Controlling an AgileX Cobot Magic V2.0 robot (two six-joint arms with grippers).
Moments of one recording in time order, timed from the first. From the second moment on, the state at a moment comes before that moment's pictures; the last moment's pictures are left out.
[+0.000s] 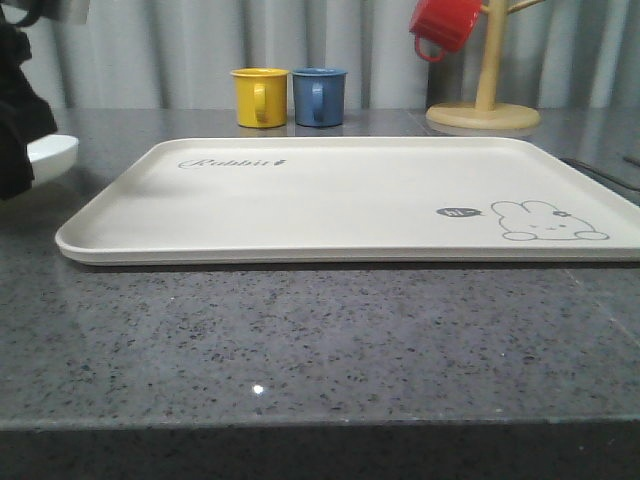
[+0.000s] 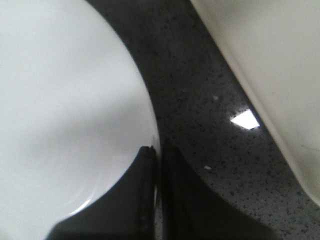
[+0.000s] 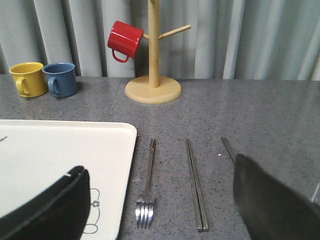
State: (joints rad) left arm -0.35 1.56 -1.22 0.14 0.98 0.18; right arm -0.02 0.32 -0.54 0.09 0.43 -0.02
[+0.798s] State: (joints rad) left arm -0.81 1.73 -1.57 0.15 1.05 0.18; right arm -0.02 0.32 -0.54 0.09 0.43 -0.02
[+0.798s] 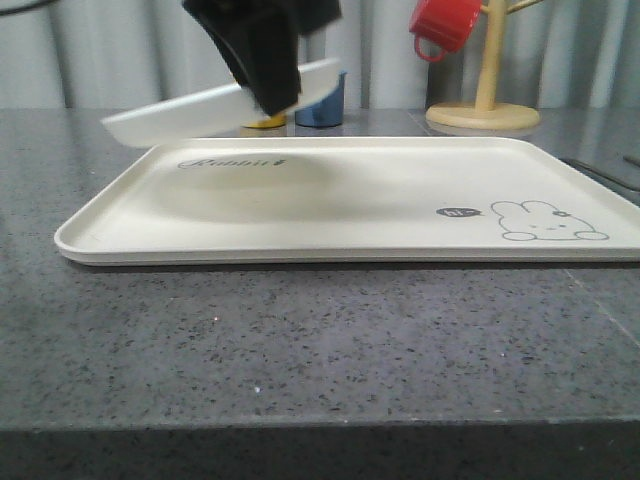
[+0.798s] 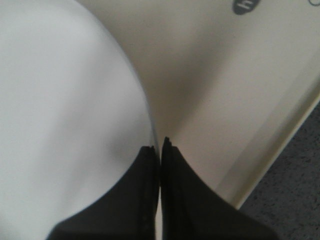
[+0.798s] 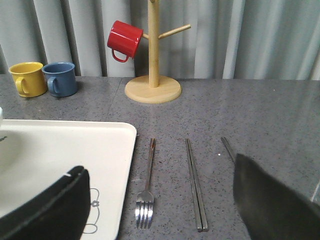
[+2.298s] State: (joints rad) left arm -0.40 1.47 -1.46 0.13 1.10 0.07; right arm -0.02 0.32 -0.54 0.09 0.43 -0.02
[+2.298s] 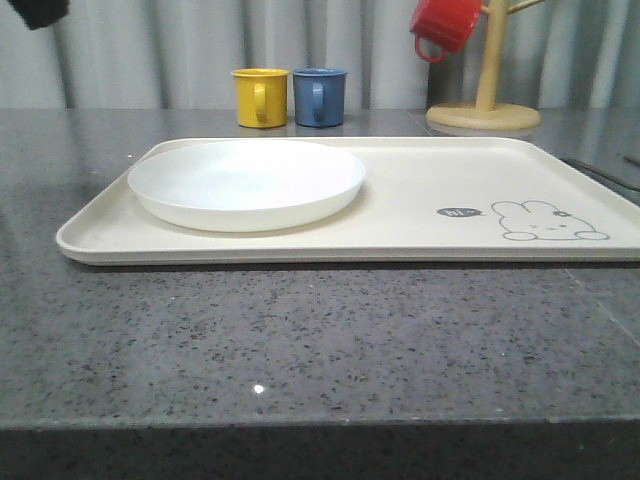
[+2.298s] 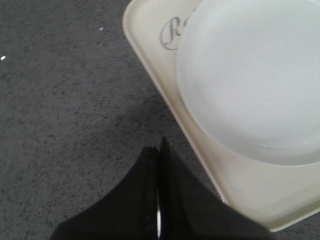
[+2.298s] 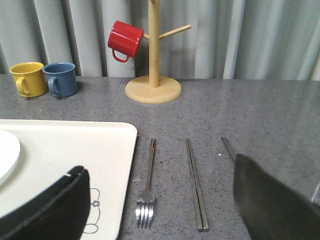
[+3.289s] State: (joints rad) left arm -0.24 0.25 -0.42 0.02 0.49 0.02; right arm -0.02 0.32 -0.54 0.09 0.43 -0.02
